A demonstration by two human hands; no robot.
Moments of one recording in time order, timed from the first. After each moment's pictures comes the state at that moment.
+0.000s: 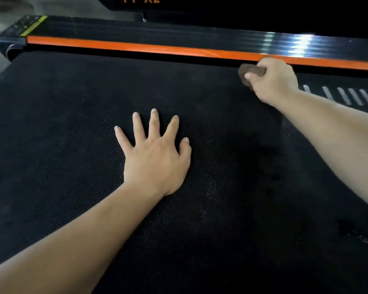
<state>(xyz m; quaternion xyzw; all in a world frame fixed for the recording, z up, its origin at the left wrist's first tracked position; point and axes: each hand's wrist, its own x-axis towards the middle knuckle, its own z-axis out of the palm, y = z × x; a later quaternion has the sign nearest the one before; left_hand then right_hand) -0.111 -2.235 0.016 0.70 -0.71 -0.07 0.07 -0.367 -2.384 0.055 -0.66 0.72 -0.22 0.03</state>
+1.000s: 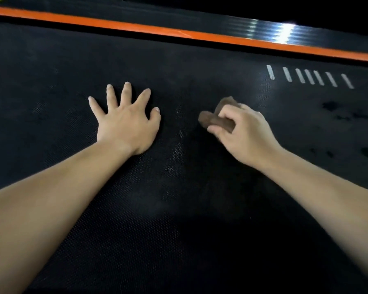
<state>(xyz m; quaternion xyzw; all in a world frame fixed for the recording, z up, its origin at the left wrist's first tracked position) -0.110 -2.238 0.015 0.72 -0.69 -0.07 0.05 -0.363 -2.199 0.041 -0.77 0.60 -0.20 0.08</state>
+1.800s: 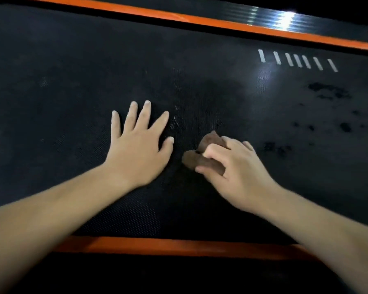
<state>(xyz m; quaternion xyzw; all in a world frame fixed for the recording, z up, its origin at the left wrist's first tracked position) -0.125 -2.120 0.020 0.63 -0.77 -0.10 0.05 -0.348 -2.068 0.046 -0.82 0.53 -0.16 0.14</state>
